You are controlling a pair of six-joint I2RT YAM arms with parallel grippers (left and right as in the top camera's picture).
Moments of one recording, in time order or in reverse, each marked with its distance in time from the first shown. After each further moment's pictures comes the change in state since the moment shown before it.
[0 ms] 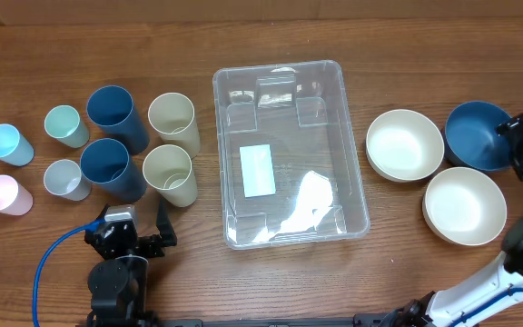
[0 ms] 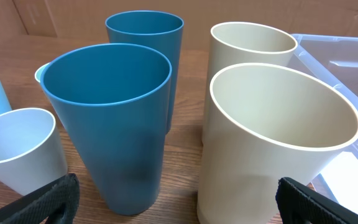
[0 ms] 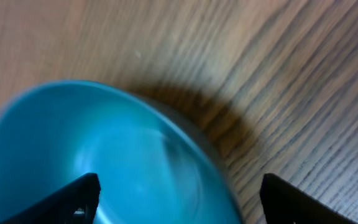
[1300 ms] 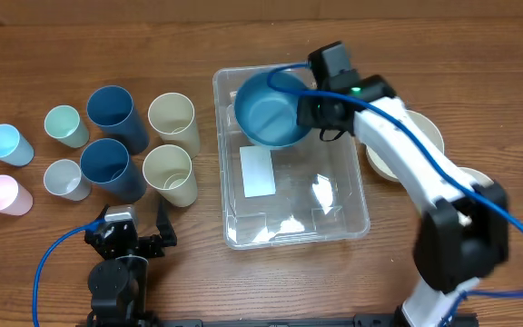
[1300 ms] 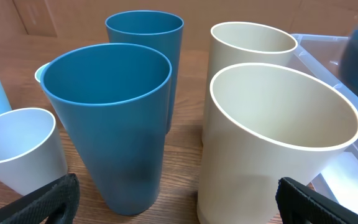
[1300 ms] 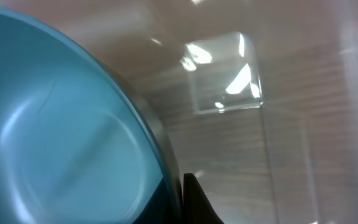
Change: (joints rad) left arm 0.000 0.000 0.000 0.000 0.000 0.000; right arm 1.060 -0.084 0.128 -0.155 0.159 0.054
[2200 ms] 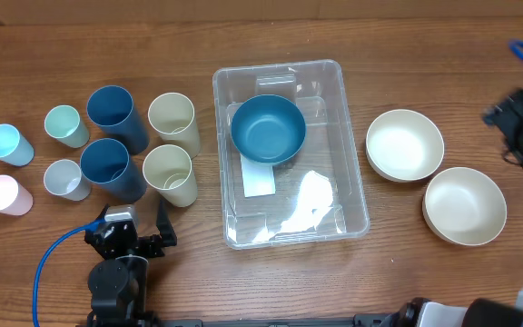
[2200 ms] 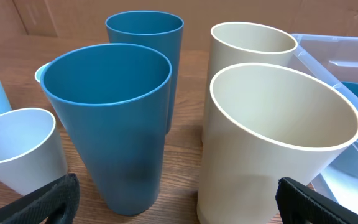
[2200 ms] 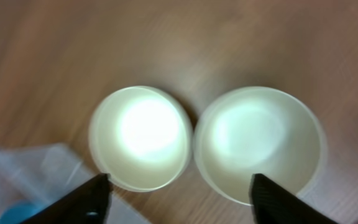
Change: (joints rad) left arm 0.000 0.000 0.000 0.000 0.000 0.000; right arm -0.801 -0.417 0.144 -0.587 -0.003 0.014
